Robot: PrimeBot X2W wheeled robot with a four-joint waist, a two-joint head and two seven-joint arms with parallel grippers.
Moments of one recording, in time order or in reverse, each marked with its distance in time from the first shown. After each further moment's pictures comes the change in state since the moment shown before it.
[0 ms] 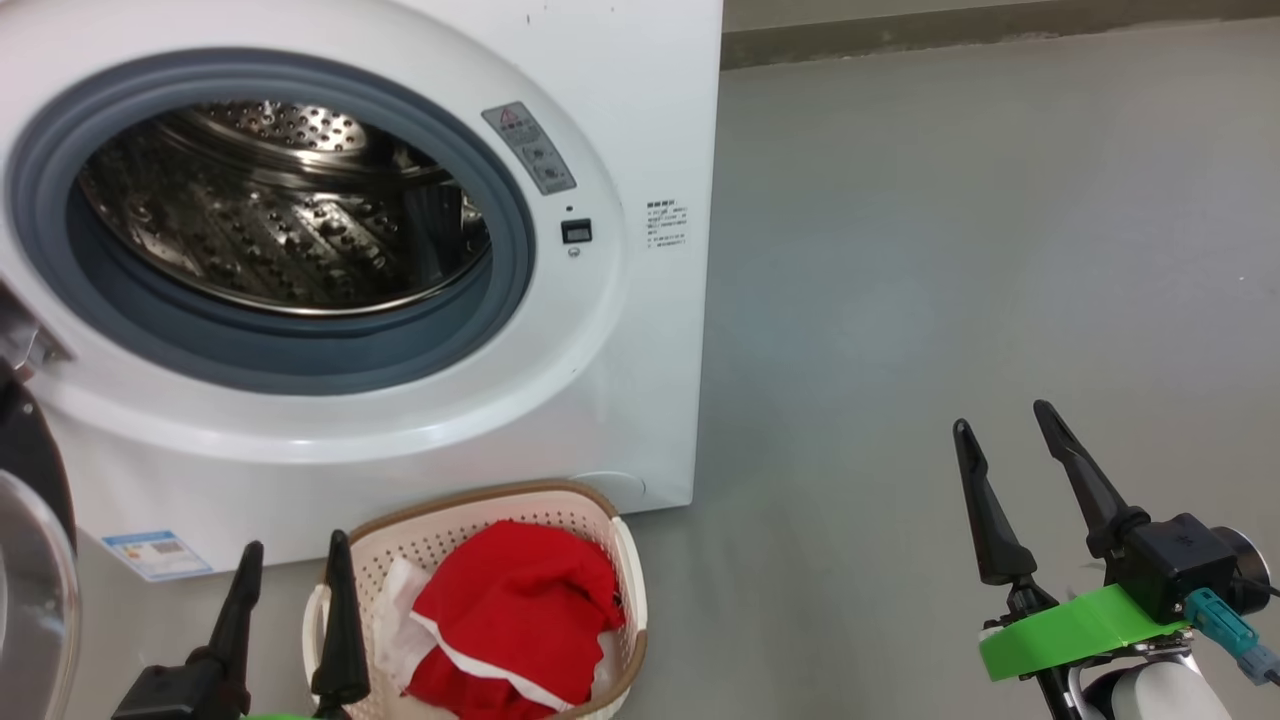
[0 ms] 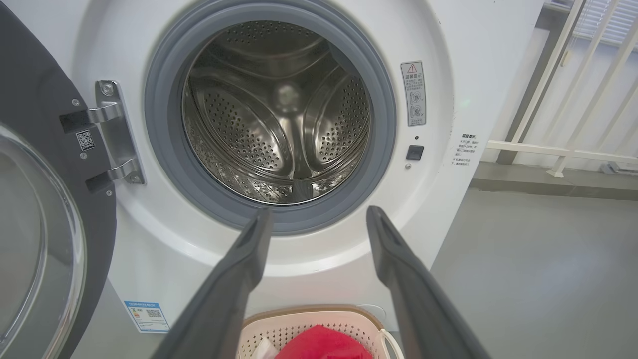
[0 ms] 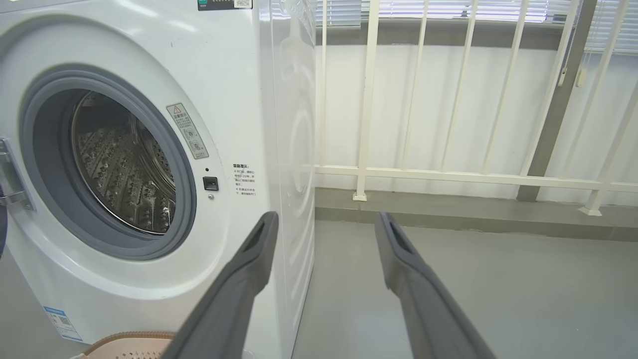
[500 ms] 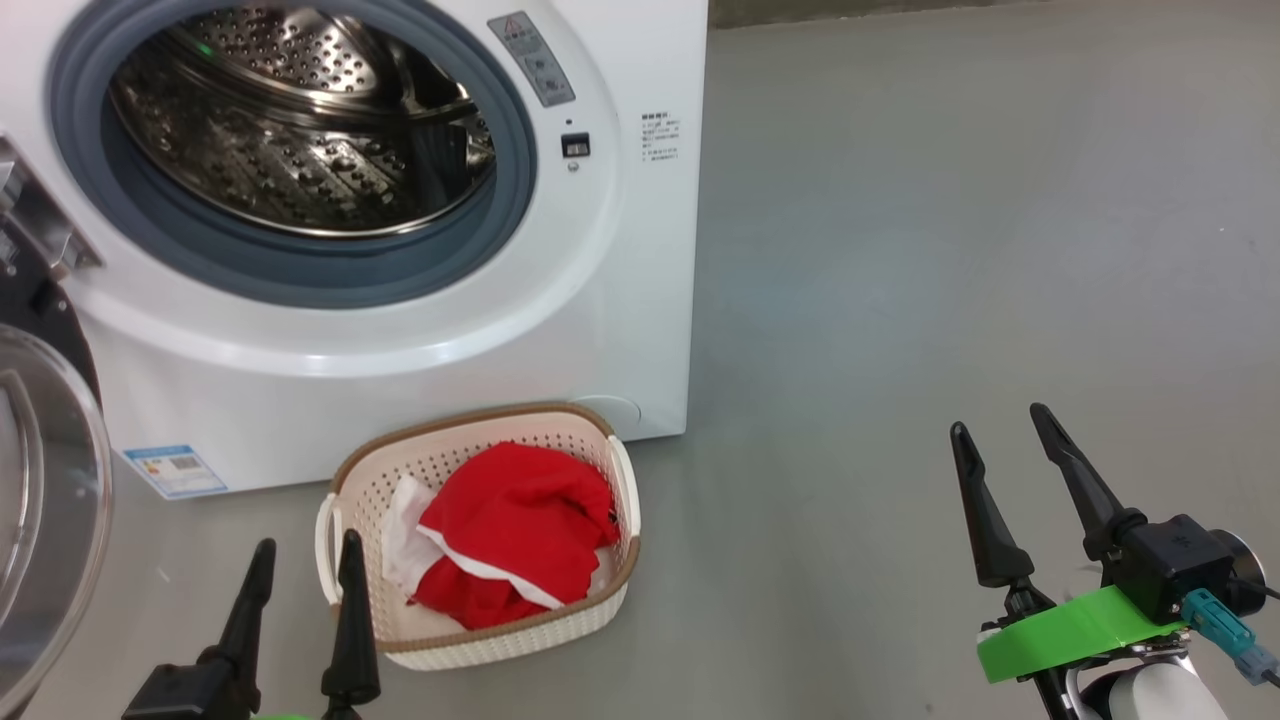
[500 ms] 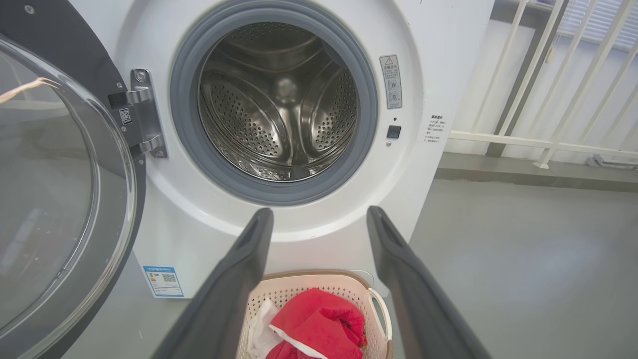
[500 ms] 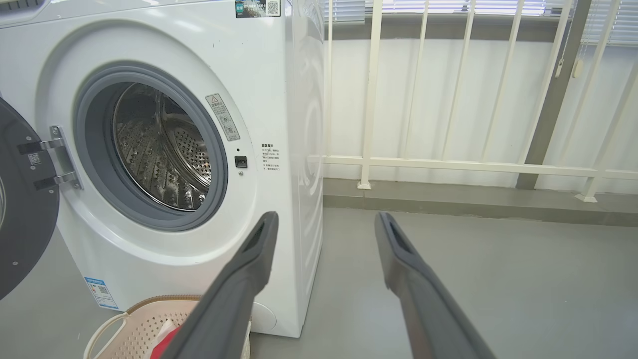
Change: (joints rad) left arm 0.000 0.005 -0.018 -0.009 -0.003 -0.002 0.000; right arm 0.000 0.000 0.004 0.007 0.007 0.000 0.000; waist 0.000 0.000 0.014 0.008
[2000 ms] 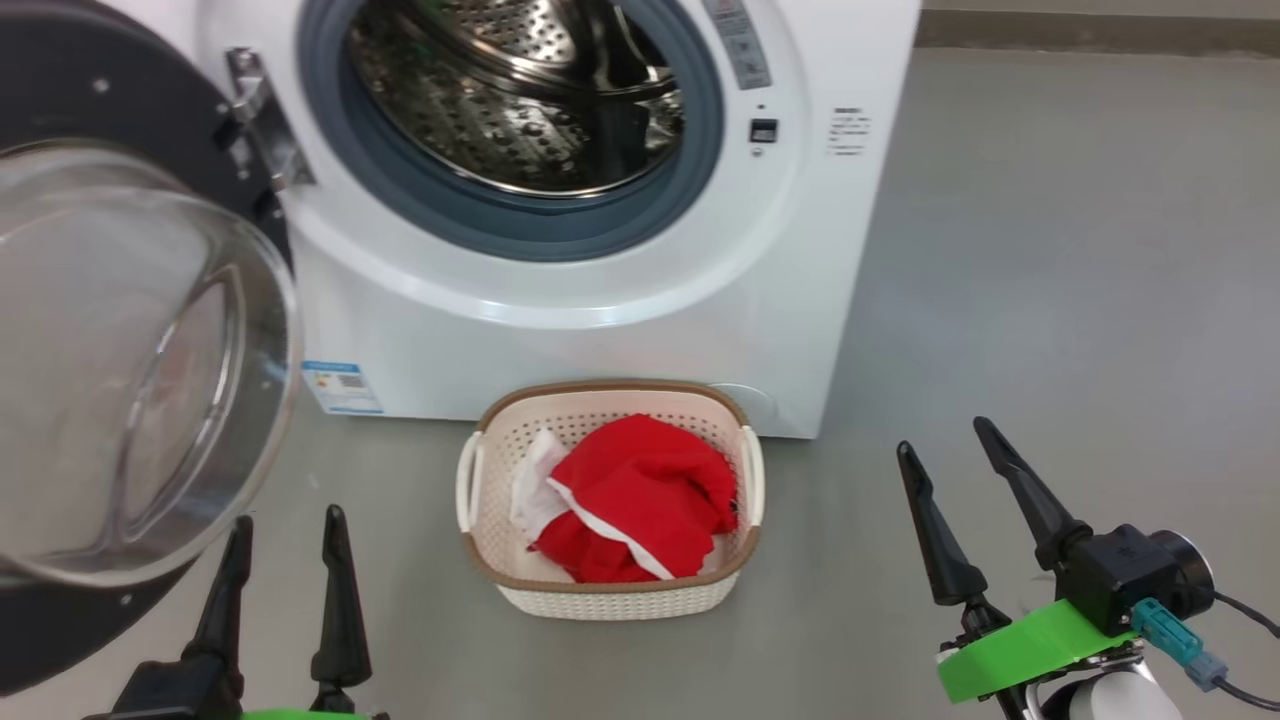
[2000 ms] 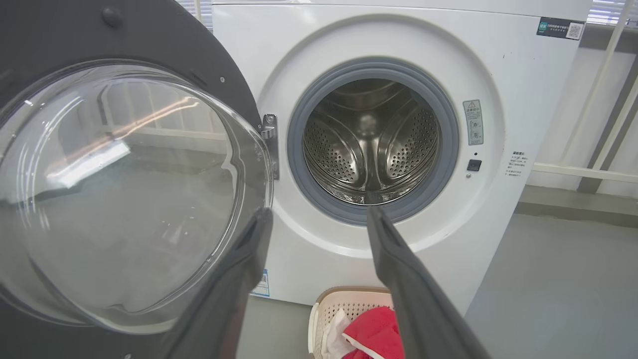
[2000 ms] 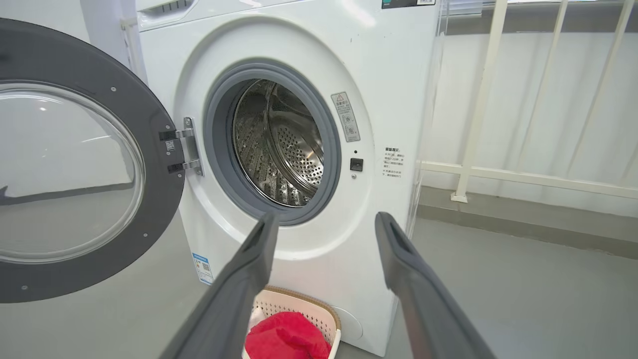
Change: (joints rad) left arm 0.000 0.019 -0.021 -0.085 0.035 0.077 0.001; right arm 0.000 -0.001 0.071 0.007 -0.002 0.000 0.000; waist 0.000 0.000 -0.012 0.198
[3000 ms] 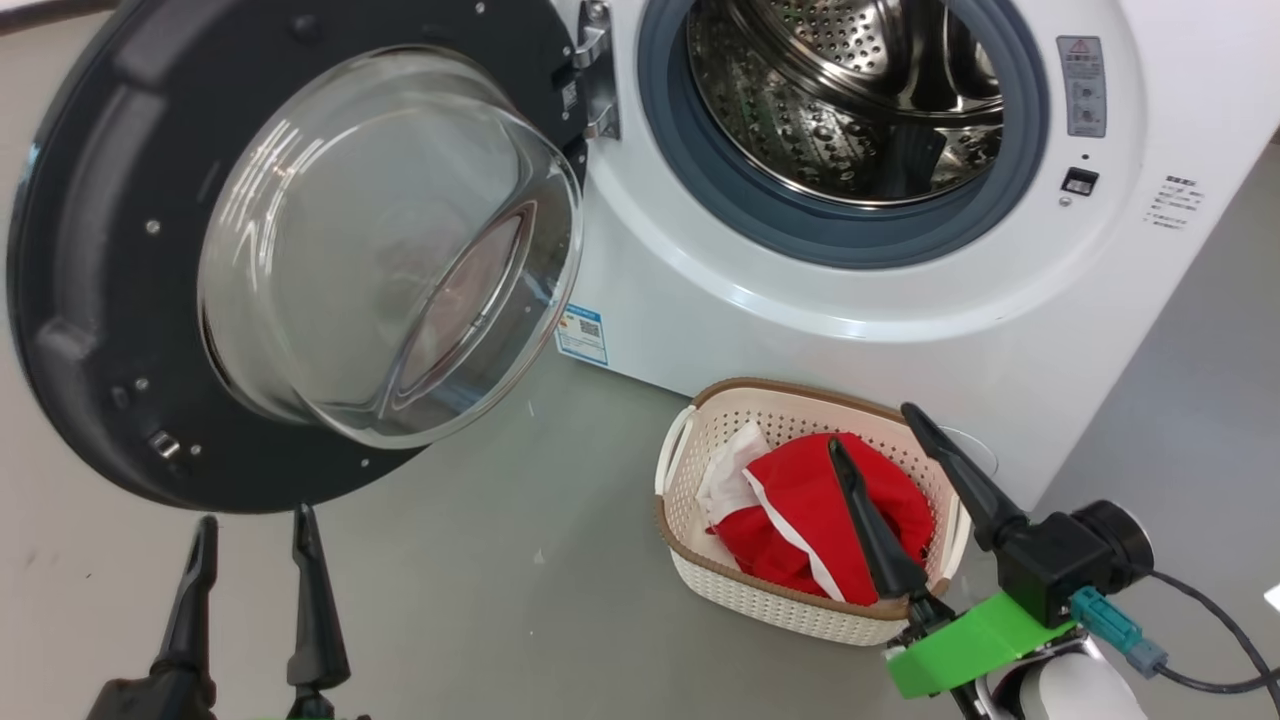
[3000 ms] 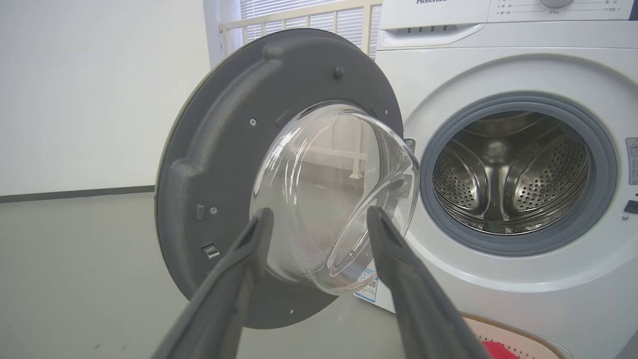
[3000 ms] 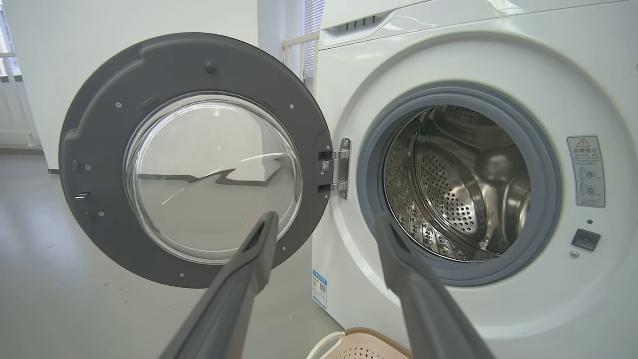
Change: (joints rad) left arm 0.027 0.013 0.008 -0.084 0.024 0.062 0.027; right arm -0.046 -0.002 0.118 -0.004 -0.016 0.000 0.000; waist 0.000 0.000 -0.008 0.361
